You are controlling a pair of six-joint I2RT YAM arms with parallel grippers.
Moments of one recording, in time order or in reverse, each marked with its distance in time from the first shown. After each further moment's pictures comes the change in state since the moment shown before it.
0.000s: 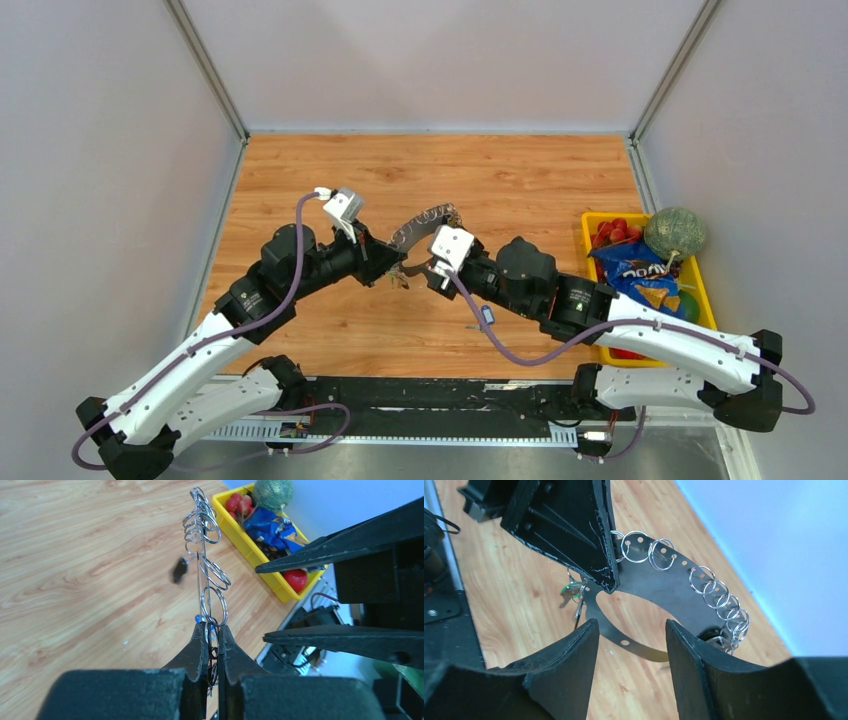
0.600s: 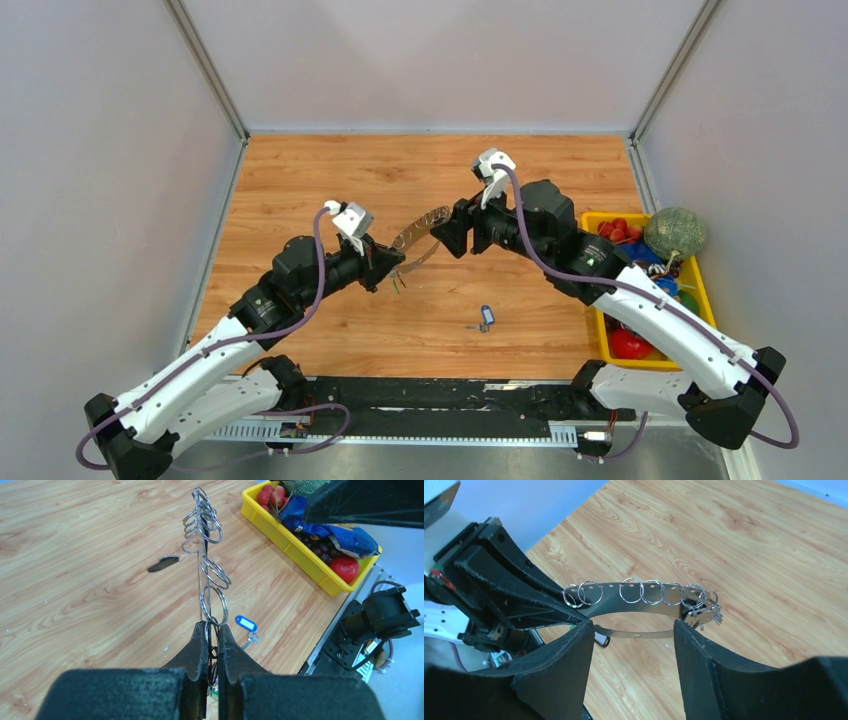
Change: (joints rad) left arm 0.000 -0.026 -0.153 0.140 -0.038 0.184; right arm -0.338 0.072 0.145 -0.119 -0.240 0.544
